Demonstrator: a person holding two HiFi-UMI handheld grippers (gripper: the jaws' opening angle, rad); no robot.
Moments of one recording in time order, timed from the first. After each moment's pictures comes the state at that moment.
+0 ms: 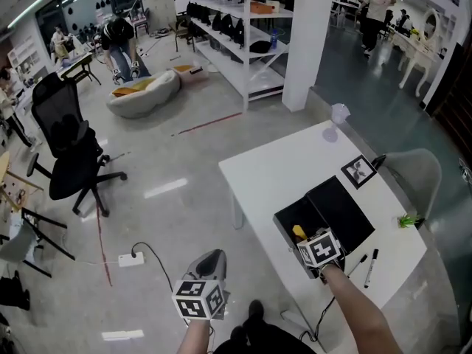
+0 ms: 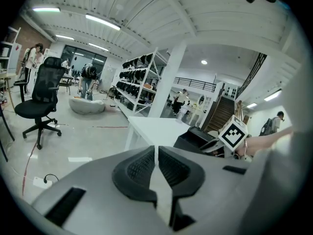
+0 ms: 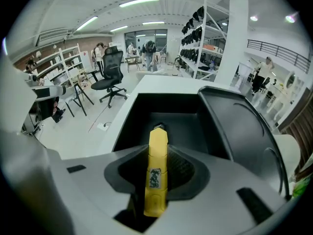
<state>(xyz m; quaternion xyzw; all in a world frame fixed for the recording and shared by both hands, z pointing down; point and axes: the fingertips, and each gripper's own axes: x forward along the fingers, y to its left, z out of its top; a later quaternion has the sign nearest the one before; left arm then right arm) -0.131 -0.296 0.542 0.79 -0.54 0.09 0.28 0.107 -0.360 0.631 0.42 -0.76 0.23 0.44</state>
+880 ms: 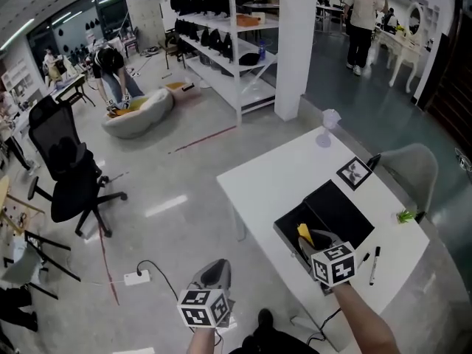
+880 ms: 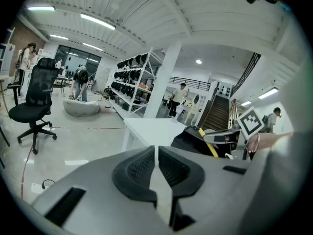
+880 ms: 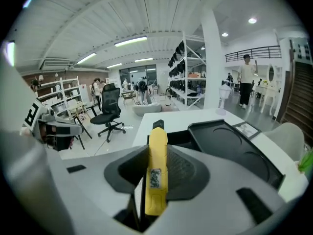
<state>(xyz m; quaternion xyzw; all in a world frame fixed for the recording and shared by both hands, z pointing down) -0.129 -0.297 0.533 0.81 -0.52 0.10 0.27 0.095 -0.351 0.541 0.50 -0.81 0.19 0.25</state>
